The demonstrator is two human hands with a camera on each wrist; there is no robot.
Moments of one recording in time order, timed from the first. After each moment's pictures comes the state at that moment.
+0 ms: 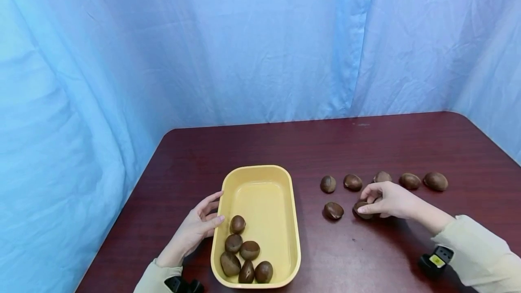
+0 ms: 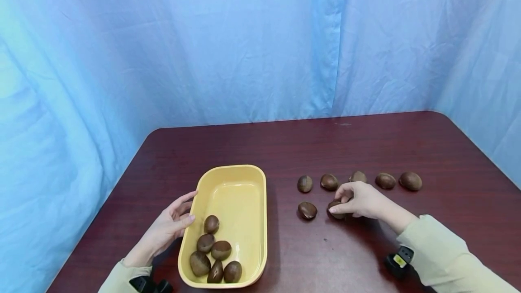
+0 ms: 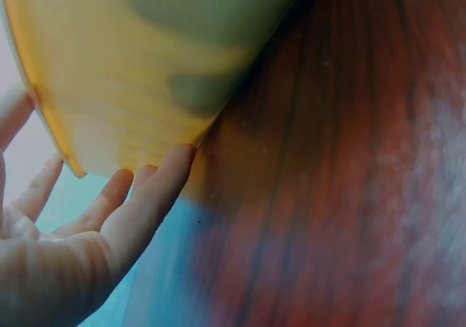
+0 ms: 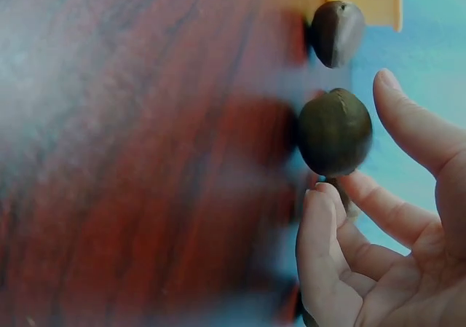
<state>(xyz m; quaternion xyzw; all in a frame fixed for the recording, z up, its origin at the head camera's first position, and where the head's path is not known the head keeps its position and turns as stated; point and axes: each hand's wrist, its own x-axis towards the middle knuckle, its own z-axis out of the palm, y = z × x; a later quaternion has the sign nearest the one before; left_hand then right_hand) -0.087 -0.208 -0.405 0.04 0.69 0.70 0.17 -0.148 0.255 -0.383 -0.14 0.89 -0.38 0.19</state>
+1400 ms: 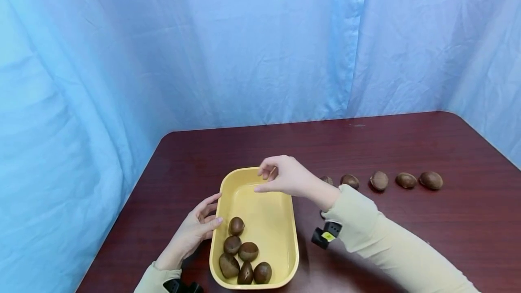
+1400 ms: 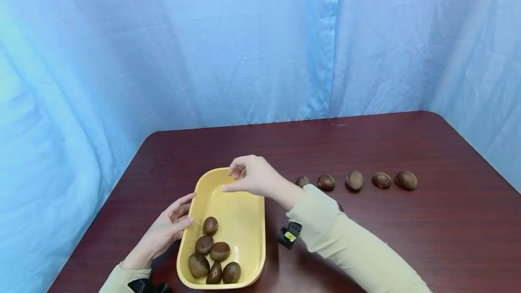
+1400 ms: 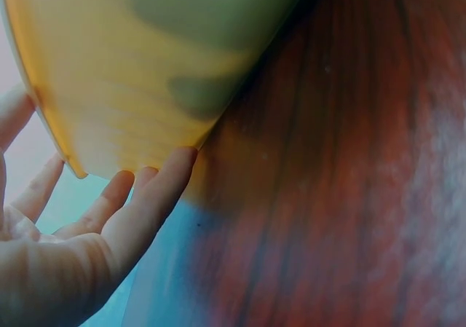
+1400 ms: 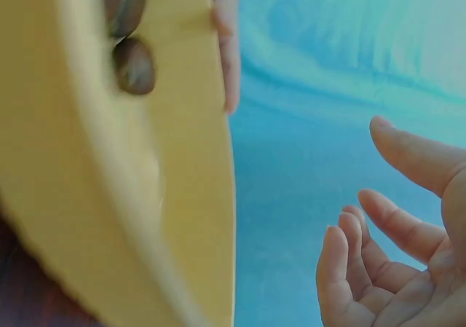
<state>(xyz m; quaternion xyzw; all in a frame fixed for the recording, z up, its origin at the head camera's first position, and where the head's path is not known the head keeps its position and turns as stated) -0.084 -0.208 -0.399 0.03 0.69 0.70 0.17 -0.157 0.062 -0.309 -0.31 0.84 -0.44 0.09</state>
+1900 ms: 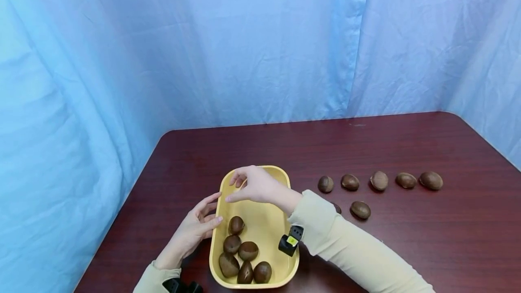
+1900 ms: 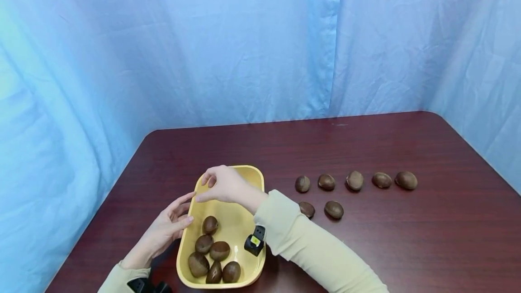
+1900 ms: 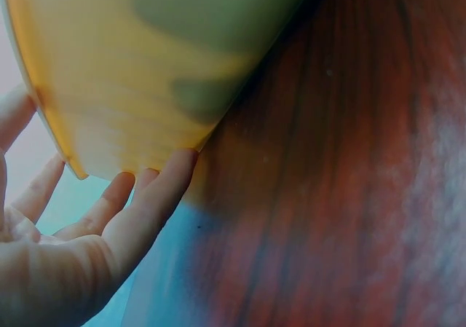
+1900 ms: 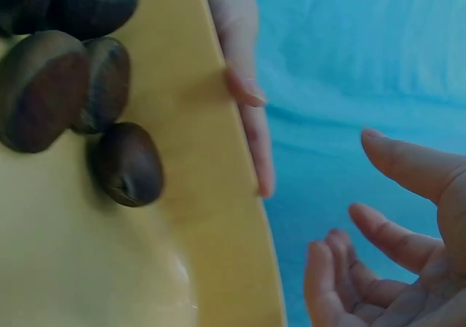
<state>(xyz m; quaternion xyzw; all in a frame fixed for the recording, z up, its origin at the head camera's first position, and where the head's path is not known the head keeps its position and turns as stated) -0.086 -0.209 -0.401 0.03 0.70 0.70 0.17 -0.153 0.000 -0.323 -0.28 0.85 -0.43 0.16</state>
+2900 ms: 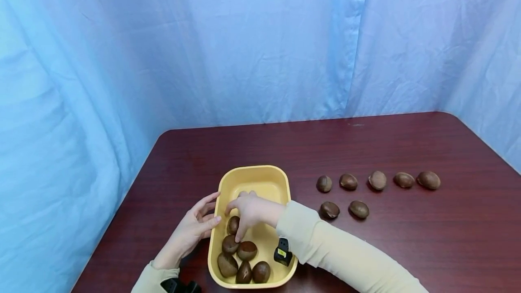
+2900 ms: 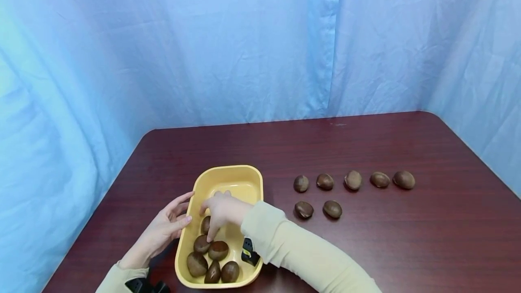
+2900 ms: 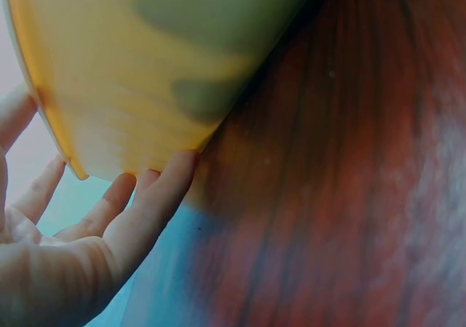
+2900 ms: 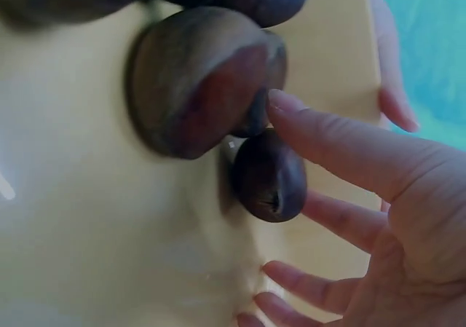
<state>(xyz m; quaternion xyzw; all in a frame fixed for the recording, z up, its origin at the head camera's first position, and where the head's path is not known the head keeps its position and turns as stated) -0.086 -0.207 -0.401 0.03 0.69 0.70 0.18 -0.134 -0.021 -0.358 -0.31 0.91 -0.17 0.22</state>
